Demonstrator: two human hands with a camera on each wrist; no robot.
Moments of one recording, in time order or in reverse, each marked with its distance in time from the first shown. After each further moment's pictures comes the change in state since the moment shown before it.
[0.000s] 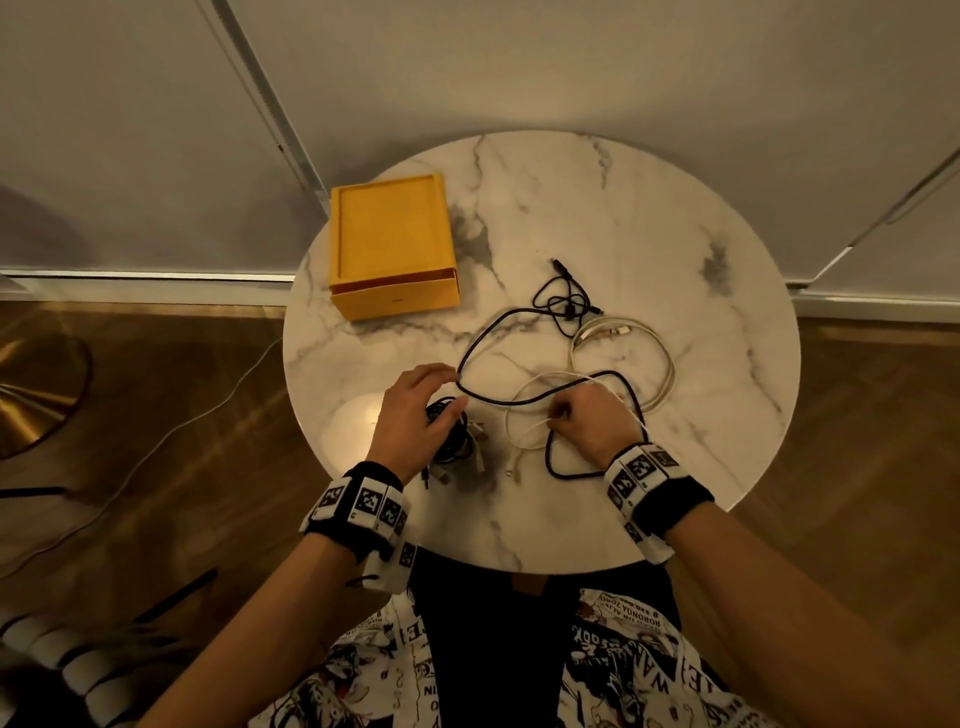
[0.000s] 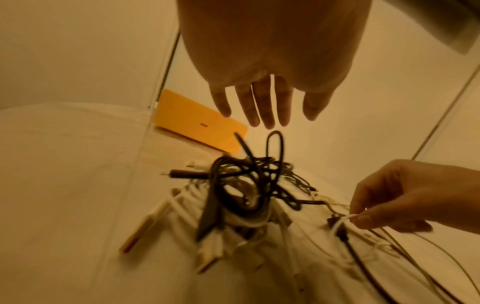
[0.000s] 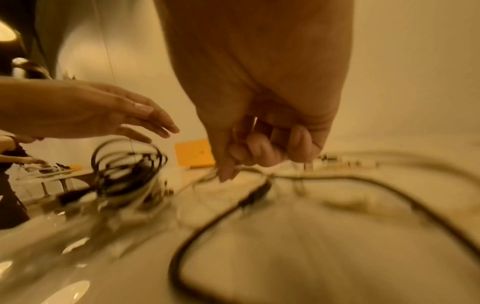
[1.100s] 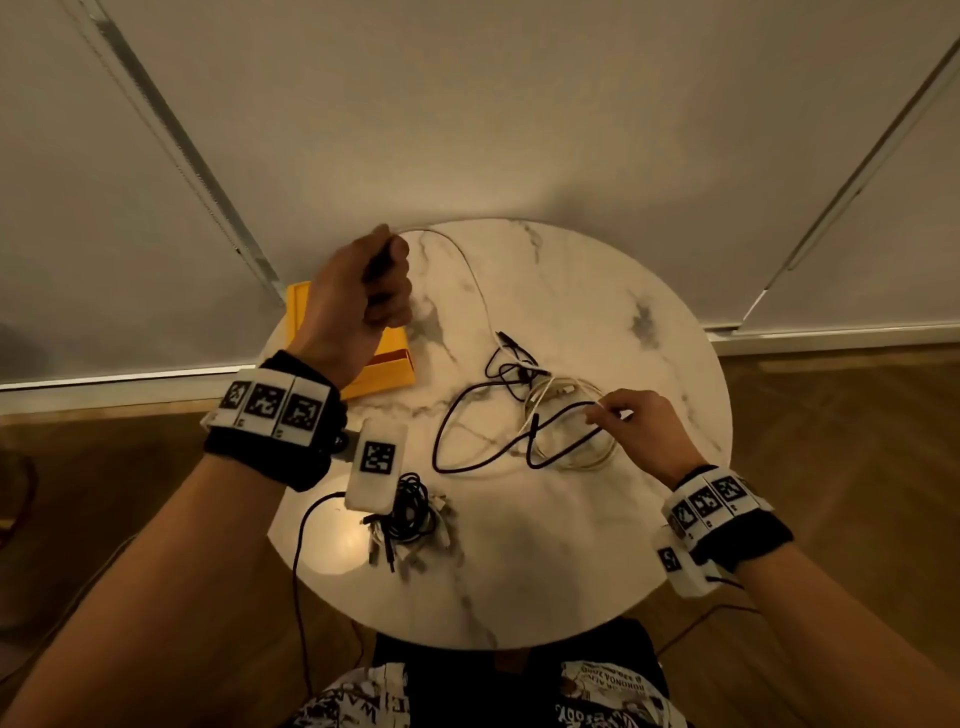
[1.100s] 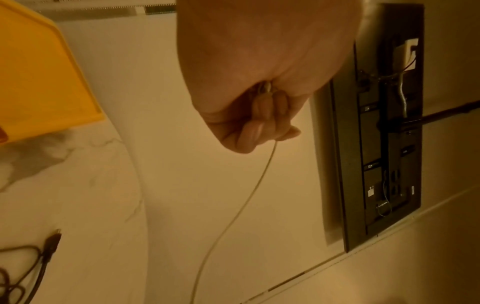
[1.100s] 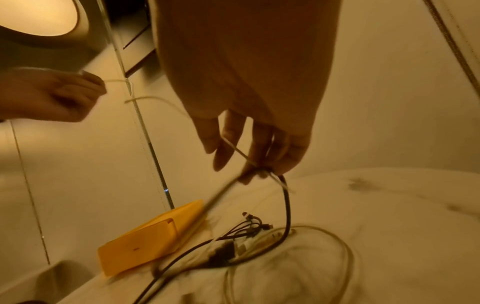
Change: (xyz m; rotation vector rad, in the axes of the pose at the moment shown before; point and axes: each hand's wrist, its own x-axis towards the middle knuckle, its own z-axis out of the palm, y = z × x) left_hand 0.133 0.167 -0.112 -1.057 -0.172 -0.175; right_hand -0.033 0.060 -0.094 0.467 0.352 0.027
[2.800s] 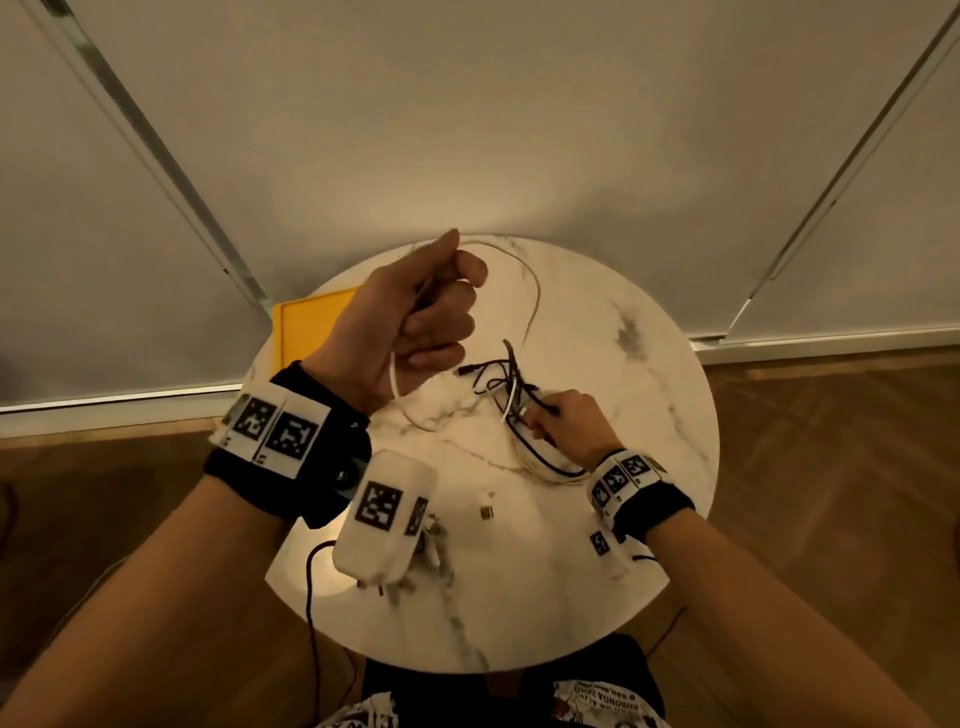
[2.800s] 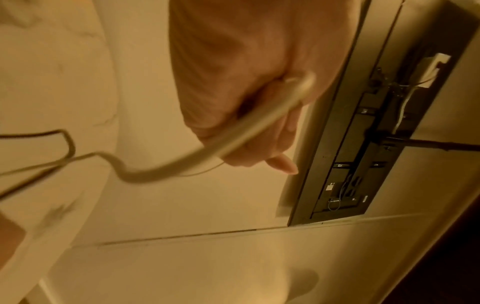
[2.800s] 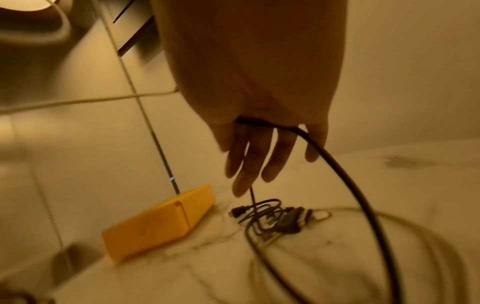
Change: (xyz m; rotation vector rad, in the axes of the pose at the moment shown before) left_hand -0.020 0.024 0.058 -0.242 -0.392 -0.241; right_hand 0.043 -0.019 0.045 -0.078 -0.128 0.080
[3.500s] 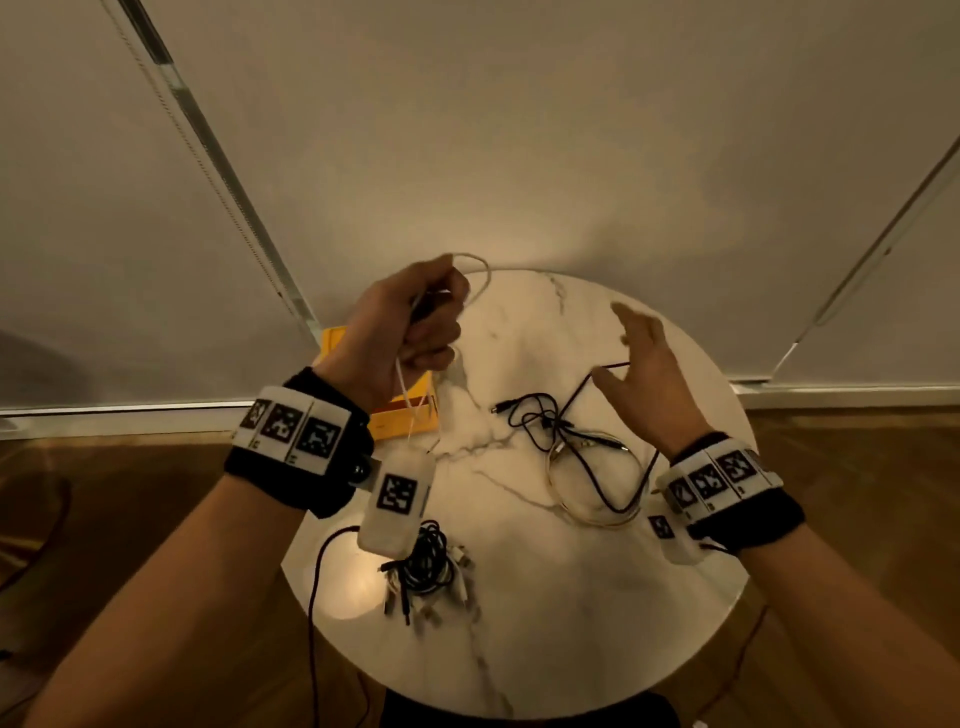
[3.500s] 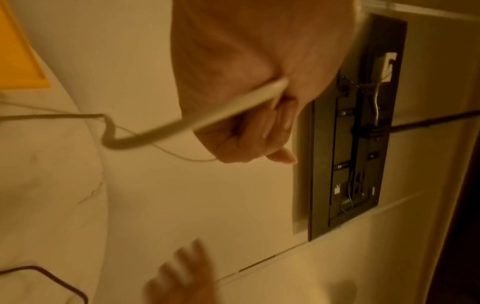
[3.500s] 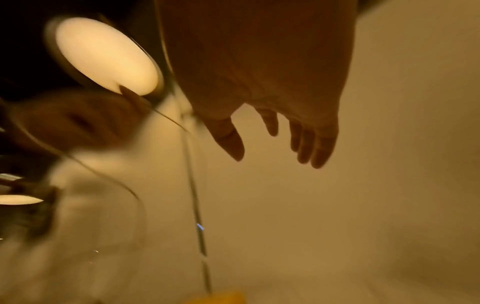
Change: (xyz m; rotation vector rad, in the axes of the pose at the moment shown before) left_hand -0.005 0.026 -0.032 0.208 0.226 0.102; right_hand -0.004 -0.069 -0.082 -0.007 0.331 -0.269
